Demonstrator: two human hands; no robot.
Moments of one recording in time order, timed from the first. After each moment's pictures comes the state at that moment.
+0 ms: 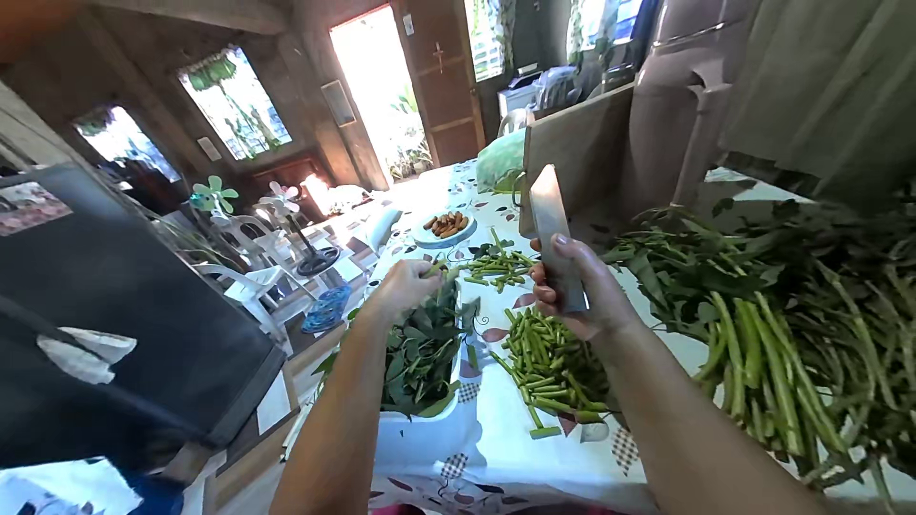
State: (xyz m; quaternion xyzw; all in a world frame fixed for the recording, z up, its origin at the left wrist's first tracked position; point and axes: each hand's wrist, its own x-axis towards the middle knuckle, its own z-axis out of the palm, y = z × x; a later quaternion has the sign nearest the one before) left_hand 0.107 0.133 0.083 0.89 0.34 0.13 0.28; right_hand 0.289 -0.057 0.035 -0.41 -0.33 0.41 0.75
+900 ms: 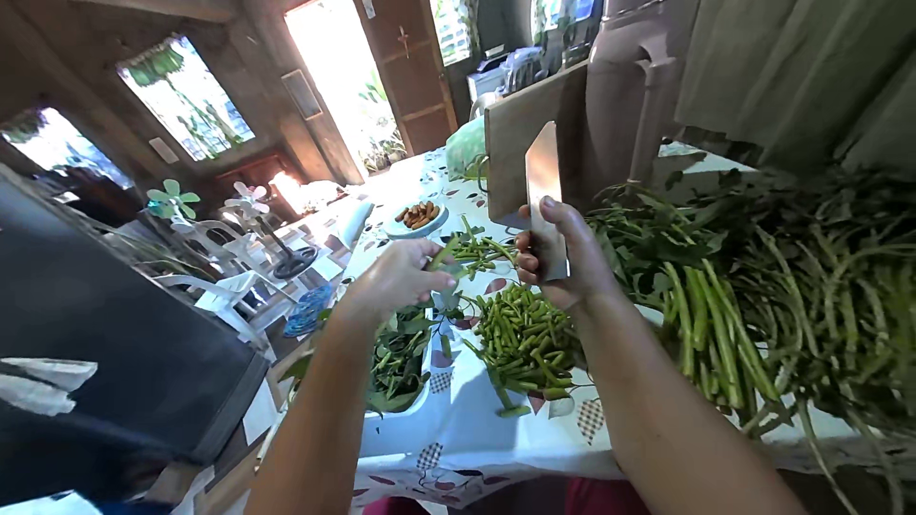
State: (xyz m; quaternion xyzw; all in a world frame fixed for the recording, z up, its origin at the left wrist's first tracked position) left_hand 0.127 0.056 0.119 0.87 0.29 0.10 0.38; right_hand 0.304 -0.068 0.044 -0.39 -0.28 0.39 0.79
